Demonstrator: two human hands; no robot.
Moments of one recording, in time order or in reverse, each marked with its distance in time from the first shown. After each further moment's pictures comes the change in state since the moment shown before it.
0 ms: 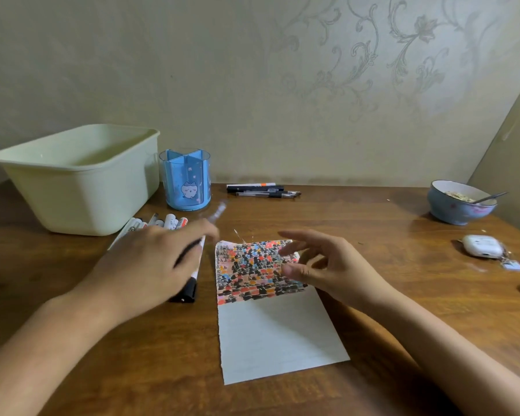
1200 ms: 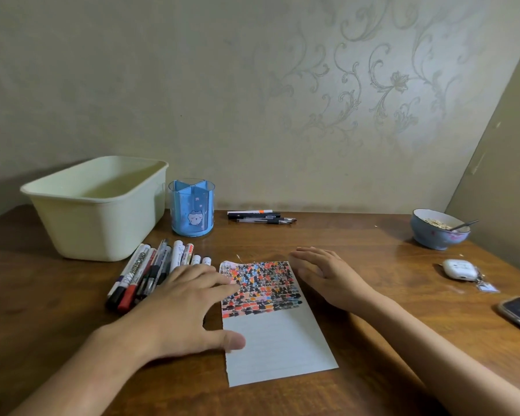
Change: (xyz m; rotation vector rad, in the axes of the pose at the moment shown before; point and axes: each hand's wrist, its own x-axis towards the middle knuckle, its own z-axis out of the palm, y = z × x) left_hand -0.002 0.009 0.010 0.059 -0.585 -0.053; right_hand 0.027 0.026 -0.009 -0.489 0.014 0.137
